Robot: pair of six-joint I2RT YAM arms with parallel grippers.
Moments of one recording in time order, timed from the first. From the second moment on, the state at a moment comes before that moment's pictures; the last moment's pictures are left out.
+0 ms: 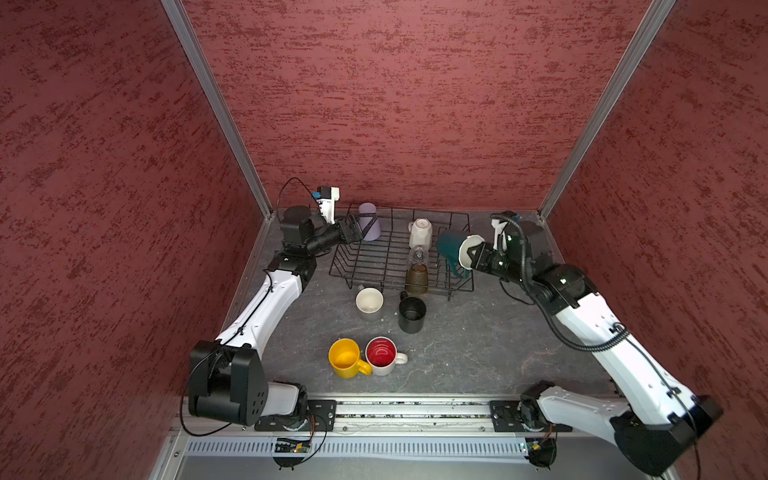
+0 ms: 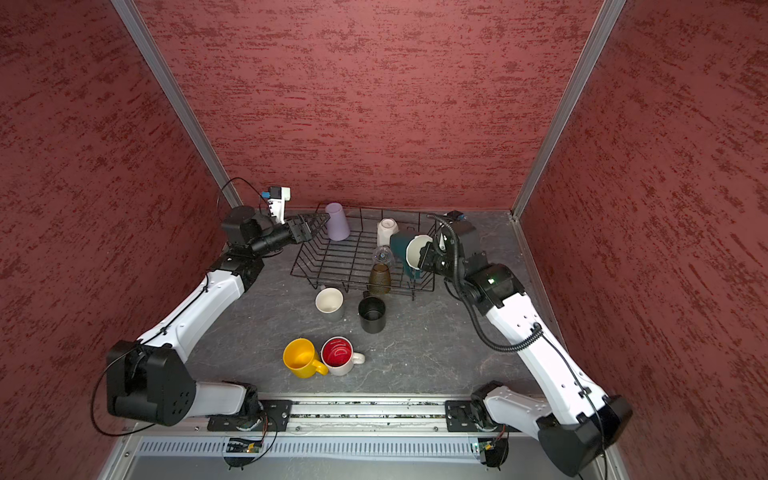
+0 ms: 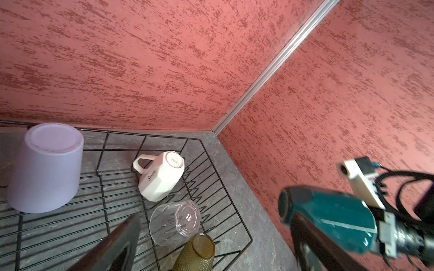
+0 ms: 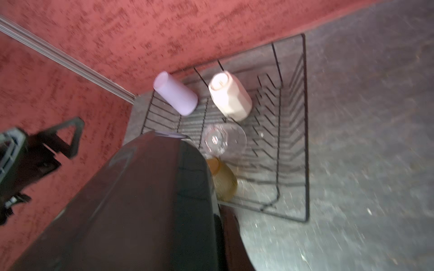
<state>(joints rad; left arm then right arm) -0.14 1.37 1.08 0.20 0.74 -0.61 0.43 1.20 1.32 -0.66 -0.07 0.64</state>
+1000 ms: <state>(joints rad) -0.17 1.48 1.03 0.90 1.17 -0.88 0.35 1.45 1.40 -0.11 -0.88 0.73</state>
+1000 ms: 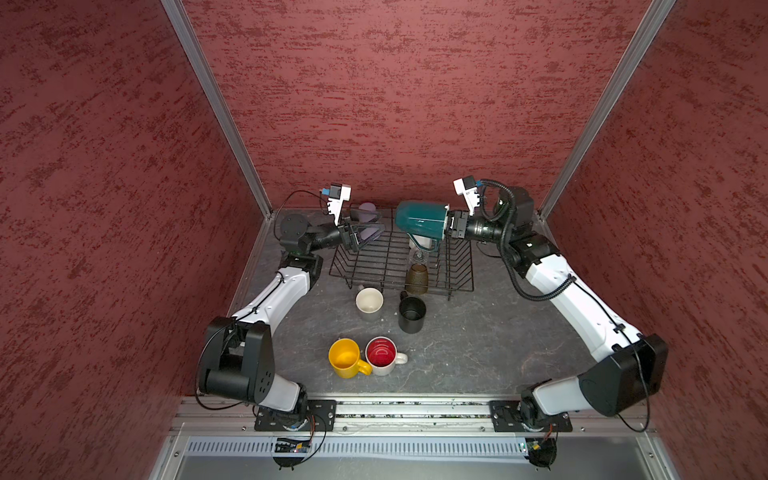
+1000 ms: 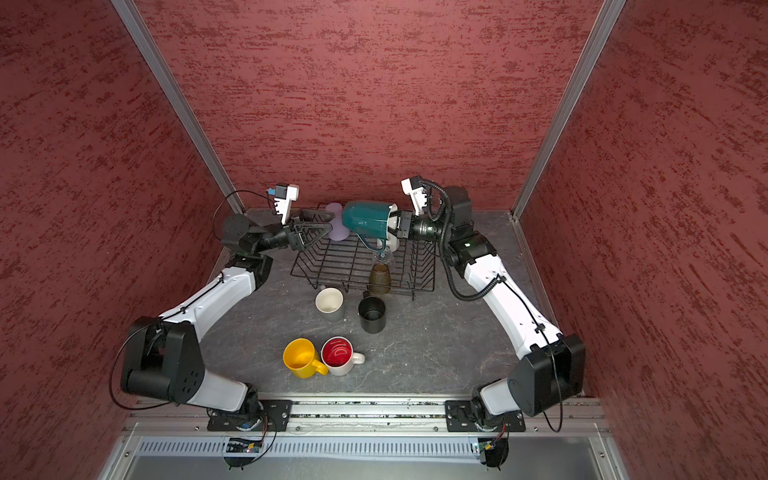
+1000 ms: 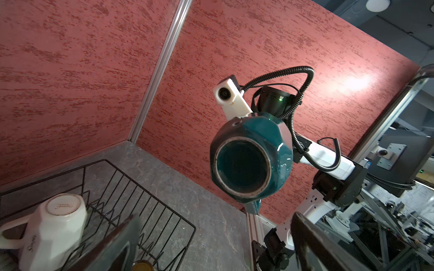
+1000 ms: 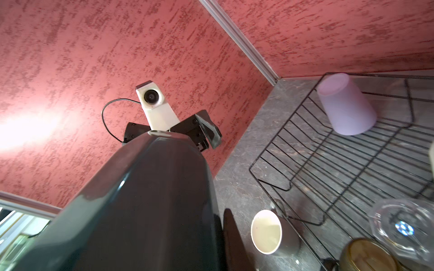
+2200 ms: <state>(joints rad) -0.26 1.48 1.07 0.89 1.26 -0.83 0.46 1.57 1.37 0.12 -0.97 0.85</state>
